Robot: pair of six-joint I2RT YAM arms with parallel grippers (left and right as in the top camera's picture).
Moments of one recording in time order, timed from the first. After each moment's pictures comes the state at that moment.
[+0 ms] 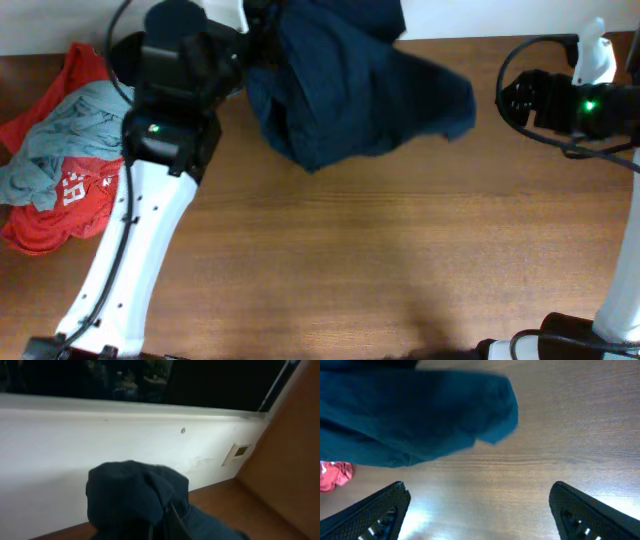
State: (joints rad) left arm -0.30 1.60 1.68 -0.16 0.25 -0.23; right arm -0.24 1.61 2.08 -1.47 -0.41 0.03
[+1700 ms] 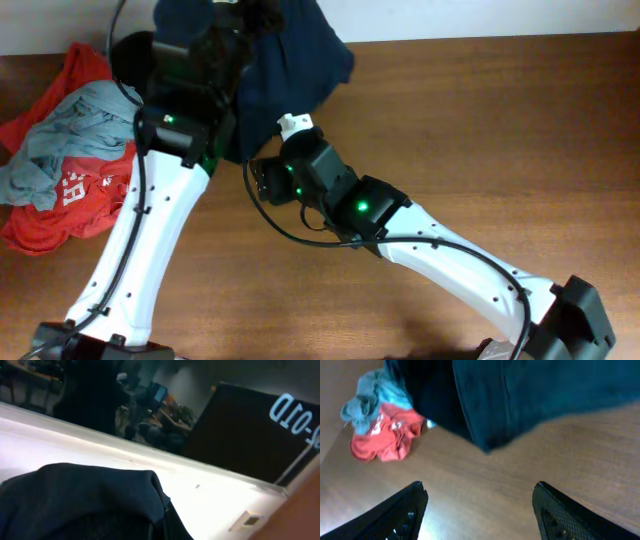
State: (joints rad) left arm -0.34 1.64 1.74 -0.03 -0.02 -0.47; right arm 0.81 1.63 1.32 -0.29 0.08 0.51
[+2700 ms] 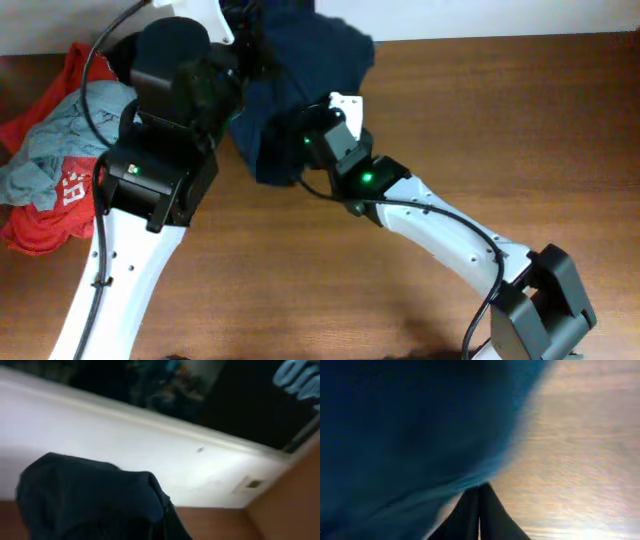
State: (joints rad) left arm -0.40 1.45 1.75 -0.41 -0.10 -0.44; right arm 0.66 1.74 1.32 -0.35 0.46 0.52
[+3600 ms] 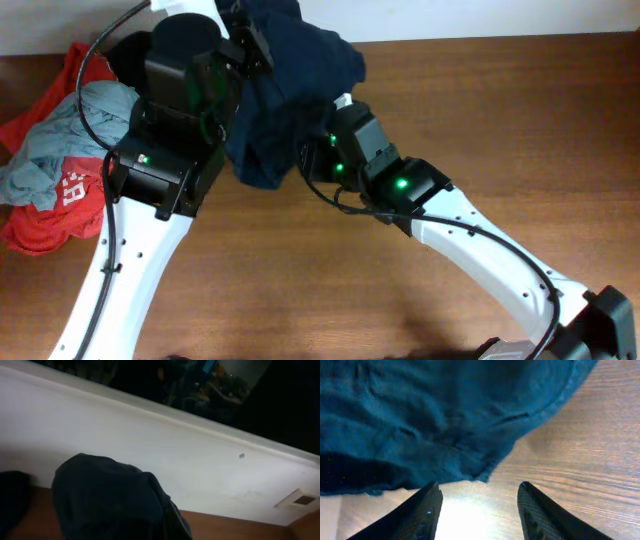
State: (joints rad) left arm -0.40 1.48 1.75 -0.44 -0.27 -0.42; right arm 0.63 1.57 1.32 -0.45 -0.03 0.72
